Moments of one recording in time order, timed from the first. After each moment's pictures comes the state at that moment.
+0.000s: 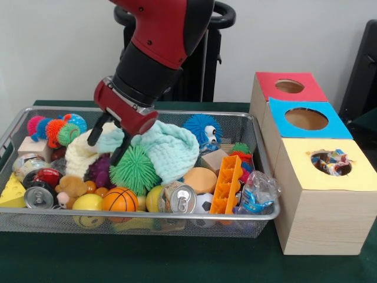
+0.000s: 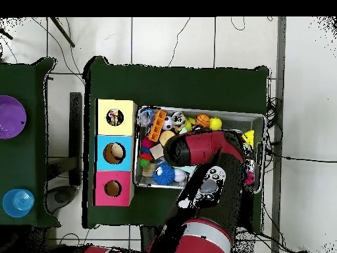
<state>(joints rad) -0.05 -0.41 -0.38 1.38 -0.40 0.41 2.55</state>
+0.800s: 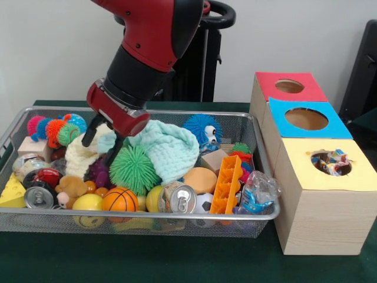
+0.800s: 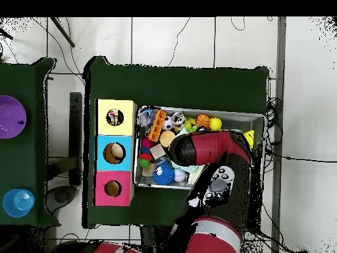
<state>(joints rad) -0.09 -0.41 -0.36 1.38 -0.40 0.42 2.55</state>
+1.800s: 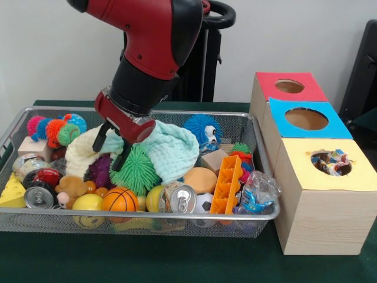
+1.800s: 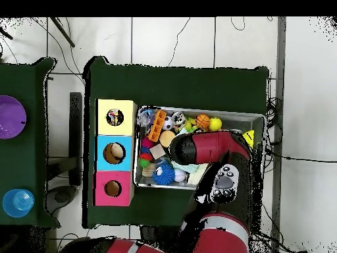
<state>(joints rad) -0.13 -0.41 -0.29 1.39 -0.40 0.47 2.55</state>
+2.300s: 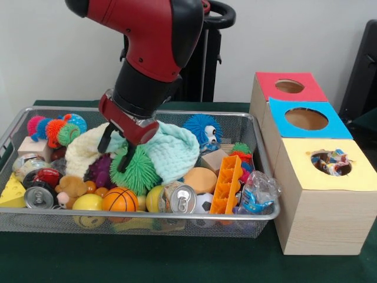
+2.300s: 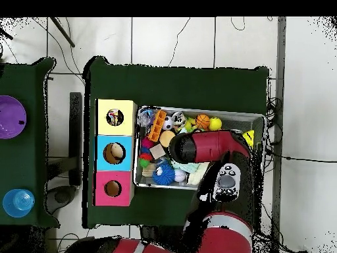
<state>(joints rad) -0.15 -0.42 -0.25 1.40 -0.40 0.50 2.55</state>
